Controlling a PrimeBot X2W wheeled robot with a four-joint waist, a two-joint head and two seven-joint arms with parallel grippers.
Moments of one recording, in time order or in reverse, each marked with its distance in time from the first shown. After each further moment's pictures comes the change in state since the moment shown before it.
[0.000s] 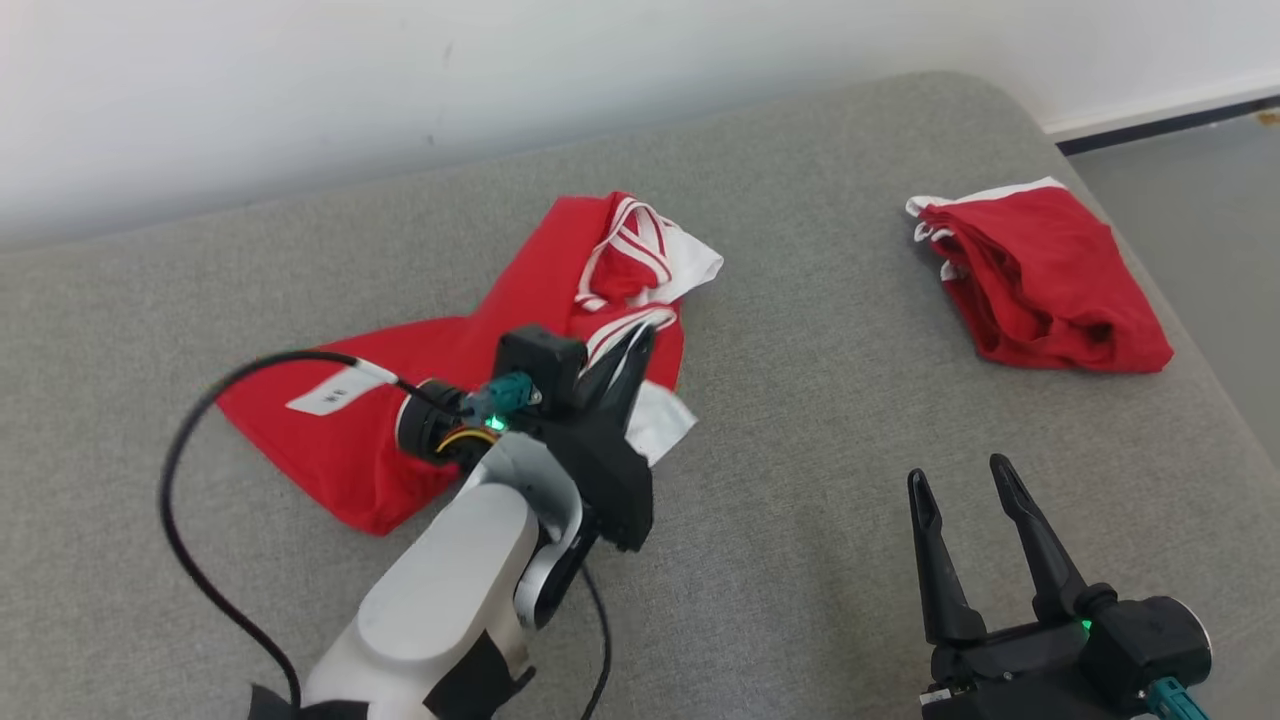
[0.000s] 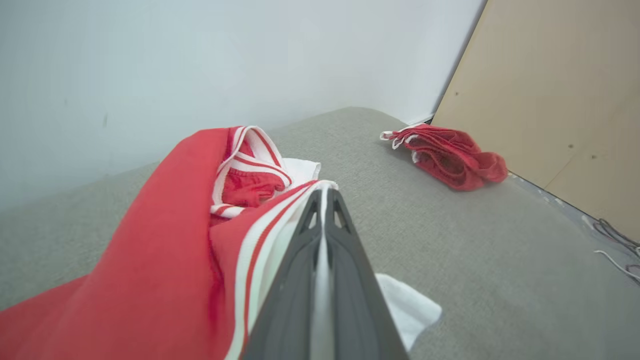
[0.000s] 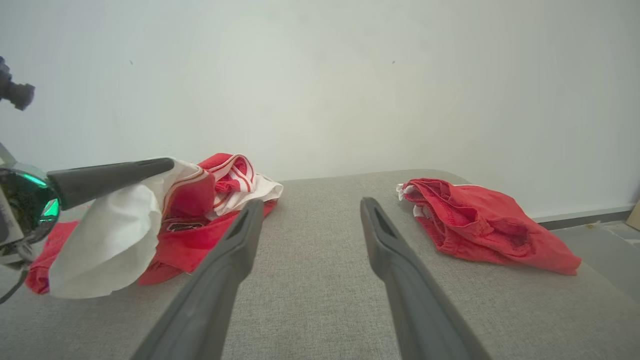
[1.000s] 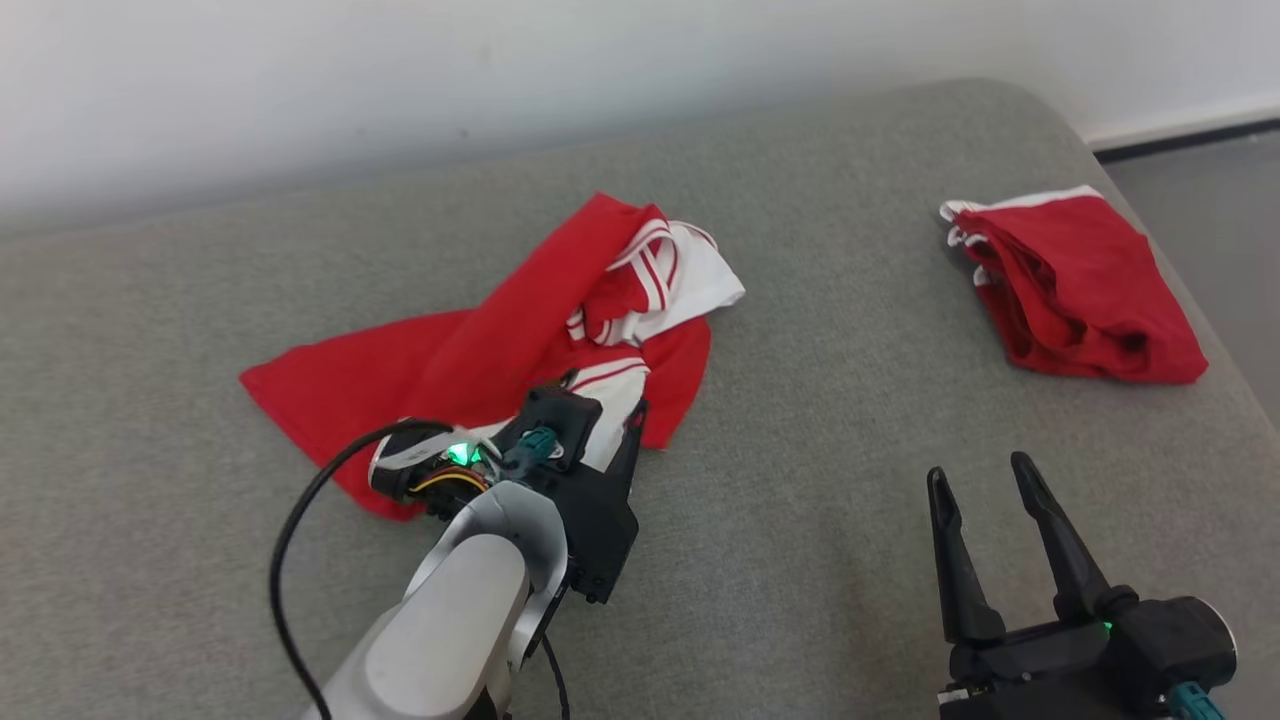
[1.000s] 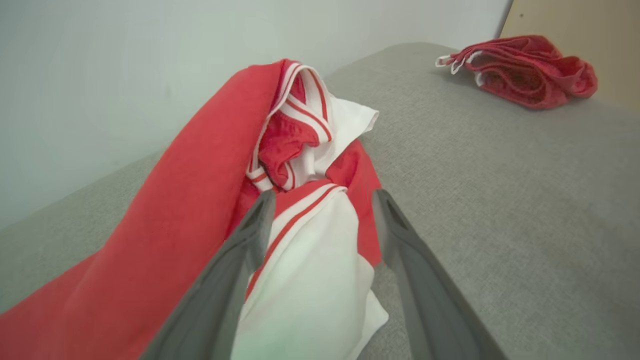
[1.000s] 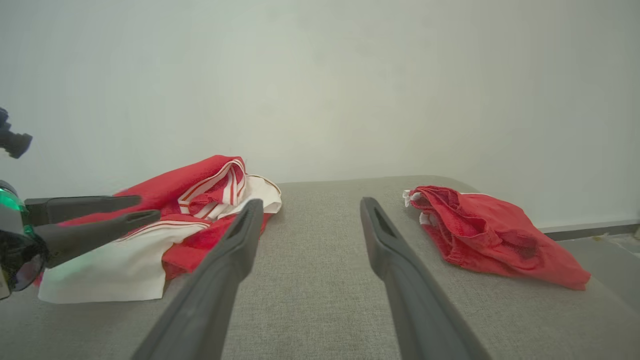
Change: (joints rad) left arm 0.098 -0.001 0.089 -0.021 0.301 0.040 0.076; right arm 0.018 -0.022 -0.013 -0.025 -0.008 0.000 0.000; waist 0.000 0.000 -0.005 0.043
